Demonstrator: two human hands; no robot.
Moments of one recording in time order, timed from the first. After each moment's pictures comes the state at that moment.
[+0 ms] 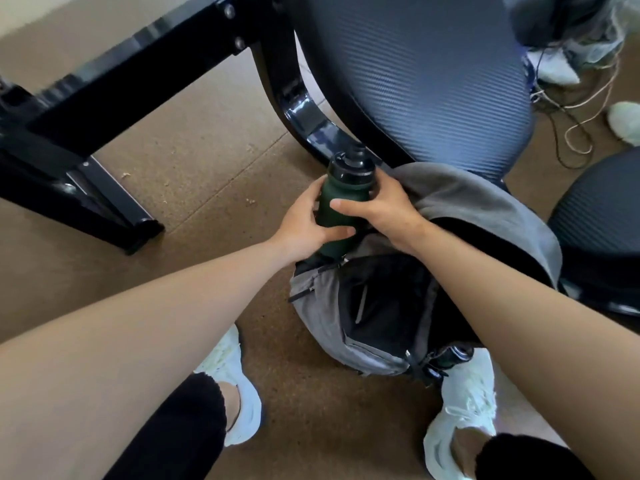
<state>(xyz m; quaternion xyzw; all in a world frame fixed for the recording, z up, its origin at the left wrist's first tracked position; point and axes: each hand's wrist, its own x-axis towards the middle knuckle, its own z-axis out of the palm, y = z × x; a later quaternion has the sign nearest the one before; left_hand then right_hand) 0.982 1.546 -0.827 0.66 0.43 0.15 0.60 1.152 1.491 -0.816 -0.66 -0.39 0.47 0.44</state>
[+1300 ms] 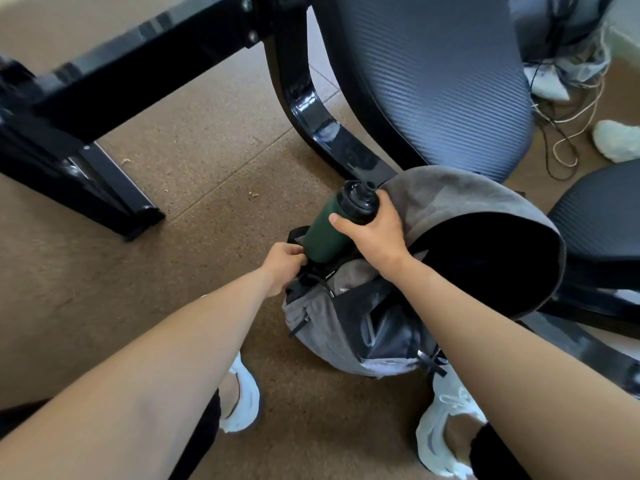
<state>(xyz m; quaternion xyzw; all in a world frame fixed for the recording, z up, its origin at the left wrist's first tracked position) 0.926 1.518 -0.923 0.49 0.58 0.06 0.65 1.093 1.461 -0.810 -0.76 -0.35 0.34 0.43</state>
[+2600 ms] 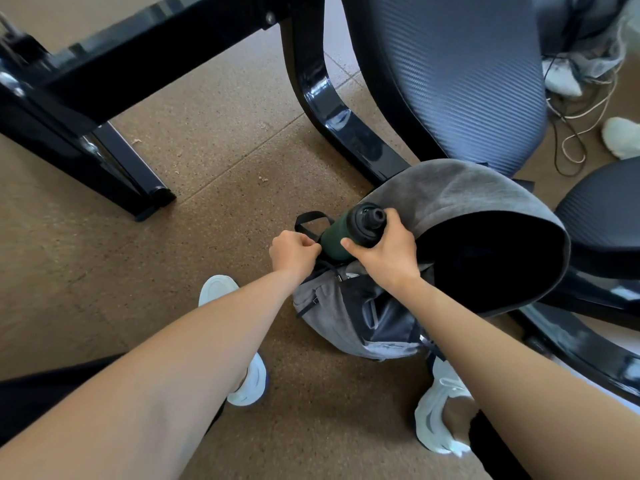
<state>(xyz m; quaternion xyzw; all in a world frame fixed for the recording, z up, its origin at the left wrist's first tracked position) 0.925 1.487 -0.880 0.58 0.68 0.09 0.44 1.067 1.418 -0.803 -0.83 -0.39 0.30 0.27</state>
